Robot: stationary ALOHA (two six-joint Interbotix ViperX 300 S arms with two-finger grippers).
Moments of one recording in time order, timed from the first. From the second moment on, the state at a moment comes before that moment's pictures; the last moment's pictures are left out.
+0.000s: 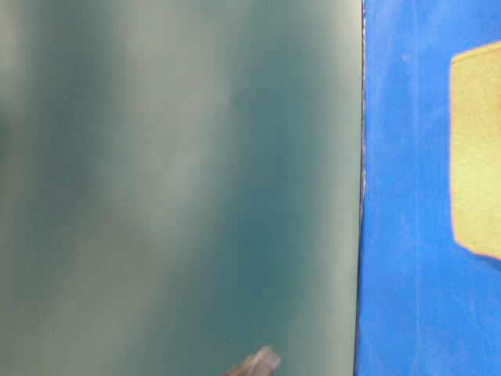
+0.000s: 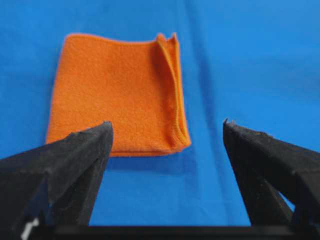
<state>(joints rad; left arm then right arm) -0.08 -0.50 1.00 -0.03 -0.06 0.02 0.04 -0.72 1.01 -0.30 0.20 0.52</state>
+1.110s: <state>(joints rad) 0.02 -1.17 1.41 -0.03 -0.03 0.03 0.03 -1.10 1.32 -0.38 0.12 0.52</state>
